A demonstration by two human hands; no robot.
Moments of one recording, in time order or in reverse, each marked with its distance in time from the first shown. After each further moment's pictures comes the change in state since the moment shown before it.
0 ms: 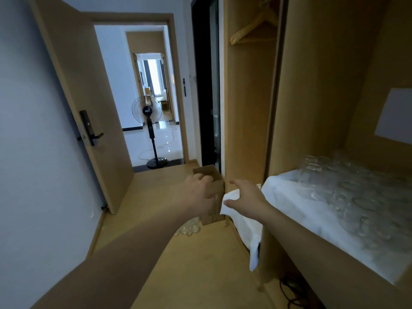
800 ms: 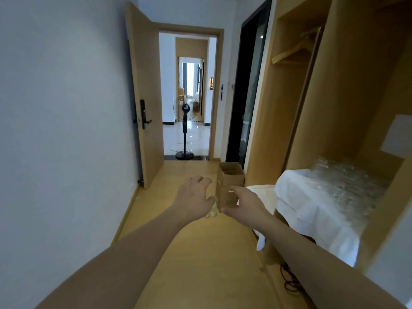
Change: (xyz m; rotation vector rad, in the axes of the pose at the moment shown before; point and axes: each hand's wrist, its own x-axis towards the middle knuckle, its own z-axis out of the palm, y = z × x) left_hand -0.317 0.003 -0.065 -0.110 0.158 -0.186; right_hand -0.280 -0.148 0.029 -0.136 -0.128 -0.172
